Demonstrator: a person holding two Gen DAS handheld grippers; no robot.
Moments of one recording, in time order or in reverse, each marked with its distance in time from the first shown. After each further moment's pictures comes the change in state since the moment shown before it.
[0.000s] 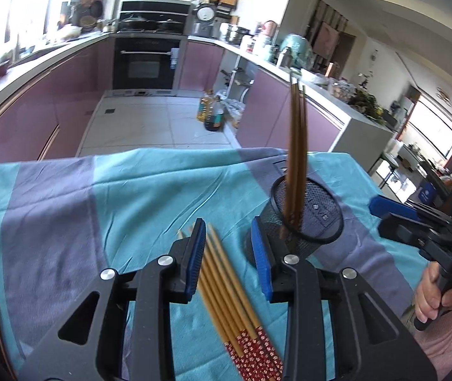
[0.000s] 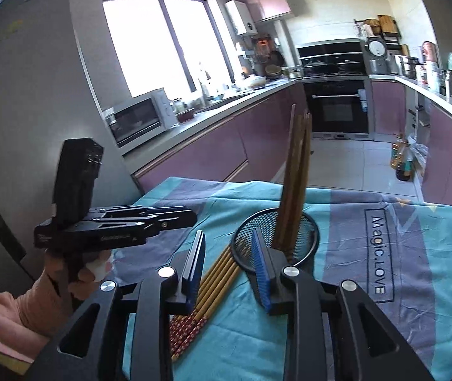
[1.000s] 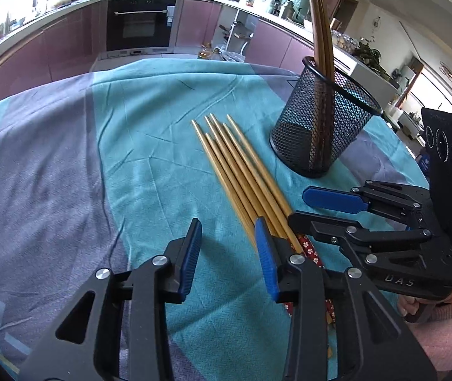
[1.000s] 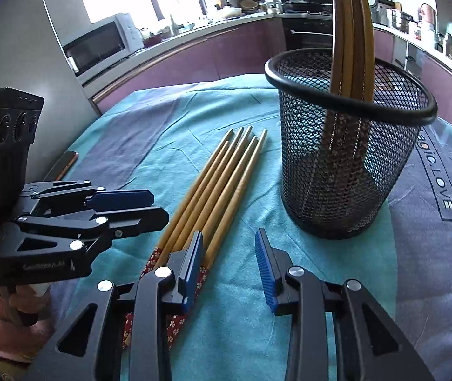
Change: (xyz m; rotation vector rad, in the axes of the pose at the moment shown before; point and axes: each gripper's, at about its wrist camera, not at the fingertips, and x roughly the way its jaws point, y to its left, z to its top) left arm 0.040 0.028 -0.089 0.026 0.198 -0.021; right arm 0.127 0.030 -0.070 0.059 0.293 -0.213
